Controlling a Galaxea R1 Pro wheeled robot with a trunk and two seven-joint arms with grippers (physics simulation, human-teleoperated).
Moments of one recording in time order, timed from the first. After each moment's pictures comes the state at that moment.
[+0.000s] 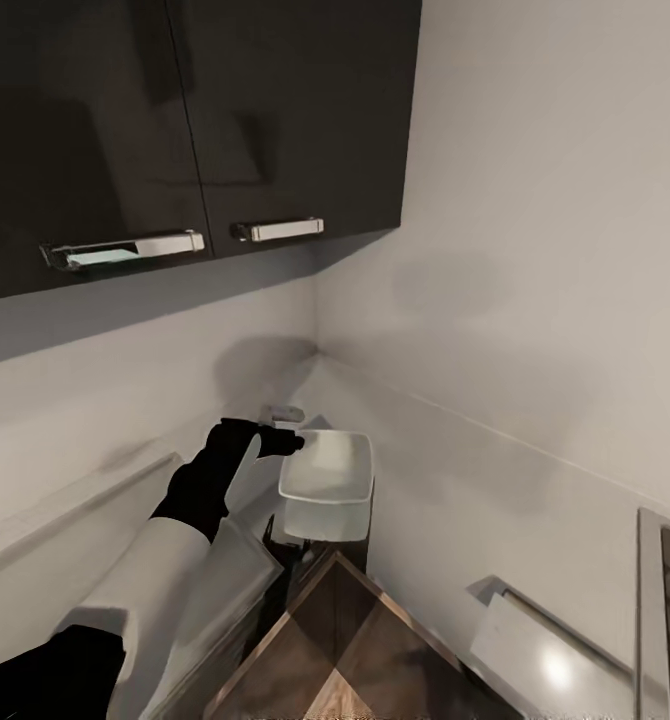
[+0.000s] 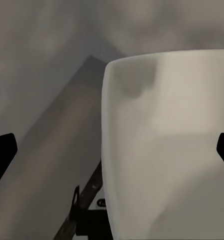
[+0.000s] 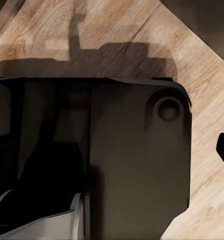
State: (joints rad) left arm -0.91 -0.13 -0.12 -0.90 0.03 0.81 -0.01; right arm -0.05 0.10 -0.03 -0.02 0.06 -0.39 -0.02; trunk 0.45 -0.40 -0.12
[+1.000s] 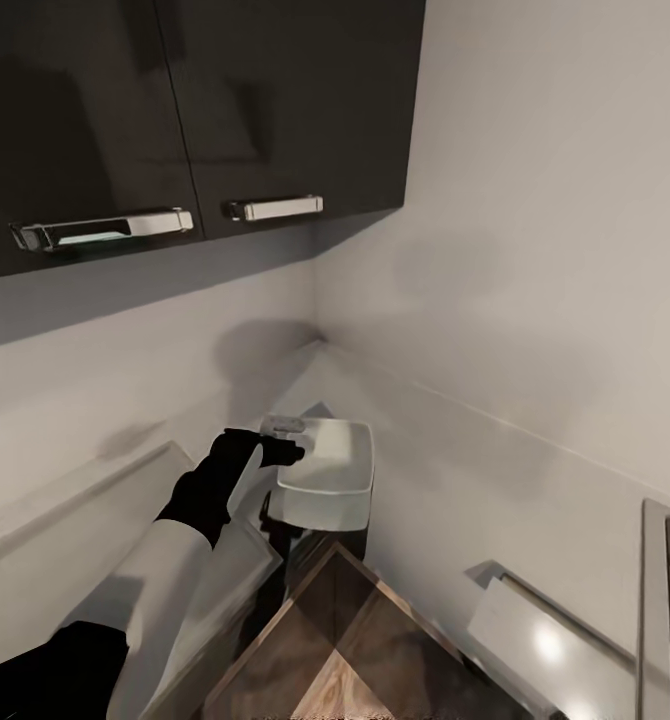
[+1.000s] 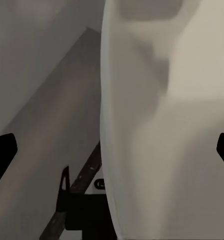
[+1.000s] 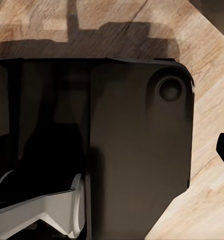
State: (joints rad) left arm -0.91 -0.13 -0.12 -0.81 0.03 0.75 -0.01; right arm -0.05 0.10 -0.03 -0.02 0.06 -0.37 -0.02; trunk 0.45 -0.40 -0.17
